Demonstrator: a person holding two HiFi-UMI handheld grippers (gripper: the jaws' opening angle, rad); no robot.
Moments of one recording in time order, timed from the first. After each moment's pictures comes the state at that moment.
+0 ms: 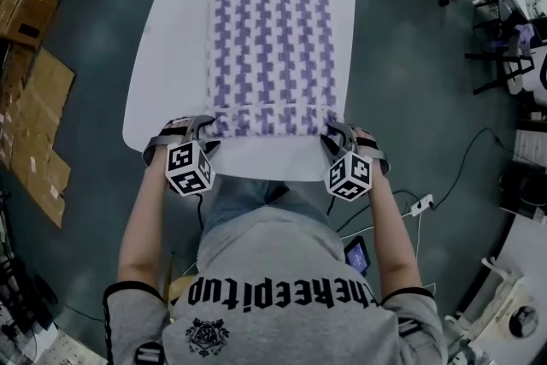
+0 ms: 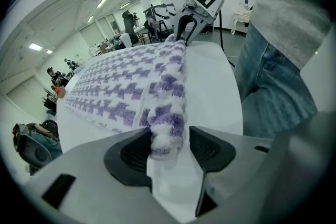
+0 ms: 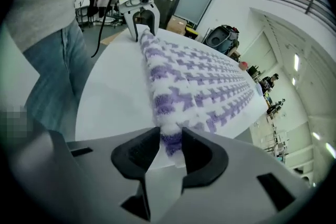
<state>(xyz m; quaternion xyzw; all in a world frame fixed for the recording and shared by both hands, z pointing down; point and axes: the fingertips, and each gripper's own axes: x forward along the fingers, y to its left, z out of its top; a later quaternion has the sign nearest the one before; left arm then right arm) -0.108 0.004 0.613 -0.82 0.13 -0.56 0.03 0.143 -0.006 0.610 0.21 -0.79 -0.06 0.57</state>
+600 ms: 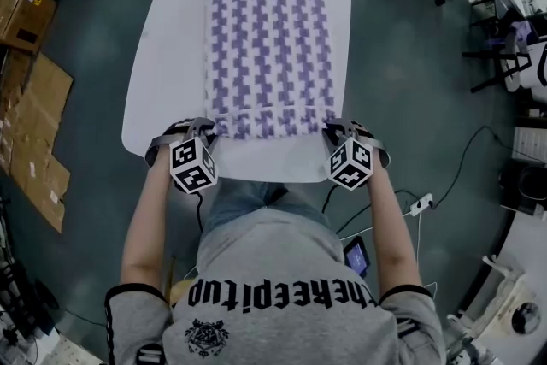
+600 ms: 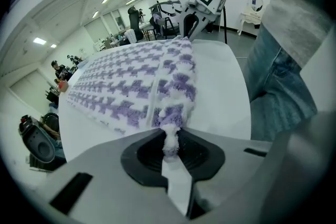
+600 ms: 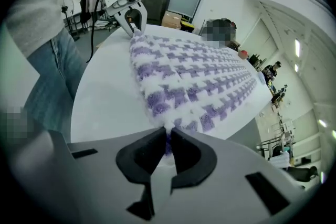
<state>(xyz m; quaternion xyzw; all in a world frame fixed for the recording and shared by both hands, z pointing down) -0.106 -0.009 0.615 -0.81 0.16 -0.57 0.01 0.151 -0.023 0.614 0.21 -0.79 0.00 0.58</state>
